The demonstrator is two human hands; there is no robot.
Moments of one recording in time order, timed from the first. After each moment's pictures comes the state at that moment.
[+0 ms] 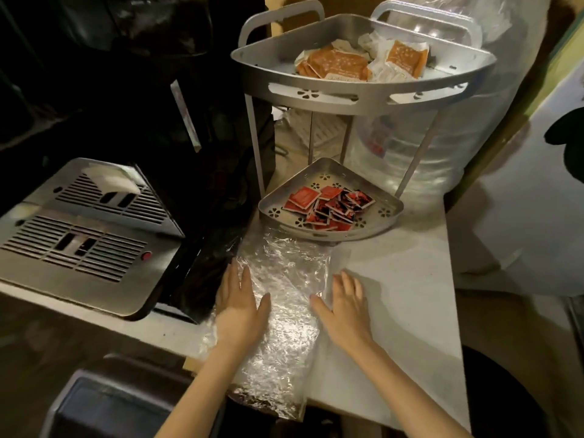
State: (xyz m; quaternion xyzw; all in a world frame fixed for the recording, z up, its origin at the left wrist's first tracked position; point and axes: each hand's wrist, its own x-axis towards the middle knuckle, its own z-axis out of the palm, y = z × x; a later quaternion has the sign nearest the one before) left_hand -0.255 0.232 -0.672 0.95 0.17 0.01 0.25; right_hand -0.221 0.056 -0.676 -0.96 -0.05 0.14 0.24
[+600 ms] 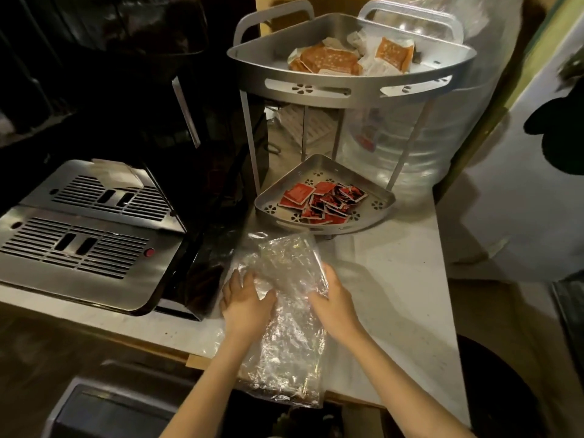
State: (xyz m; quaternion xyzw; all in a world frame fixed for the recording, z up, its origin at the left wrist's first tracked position) left_hand -0.249 0.229 -0.675 0.93 0.22 -0.06 0.29; right_hand -0.234 0.075 -0.667 -0.84 0.02 0.16 0.52
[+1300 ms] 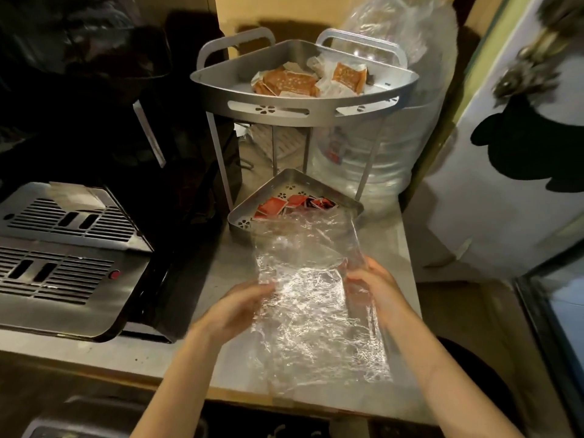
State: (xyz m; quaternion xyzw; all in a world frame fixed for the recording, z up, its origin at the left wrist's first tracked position) left_hand -0.223 0.227 -0.642 0.55 0.15 -0.30 0.76; right_hand -0.202 -0.021 -0.619 -0.68 0.17 0.15 0.70
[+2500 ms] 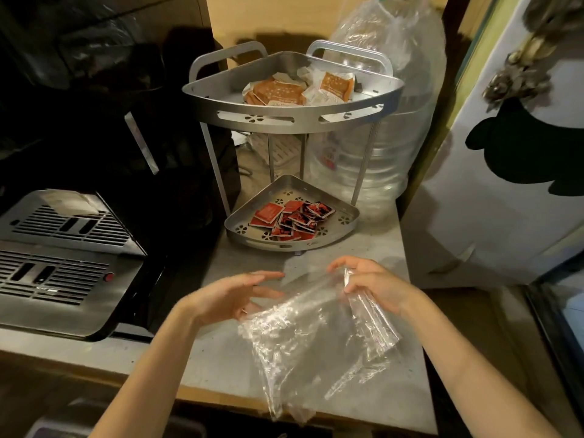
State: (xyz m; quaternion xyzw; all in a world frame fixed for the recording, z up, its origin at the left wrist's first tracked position) left_hand -0.207 0.238 -0.602 0.58 -0.01 -0.44 0.68; right_hand -0.184 -0.045 -0.595 -0.73 -0.09 0.33 0.60
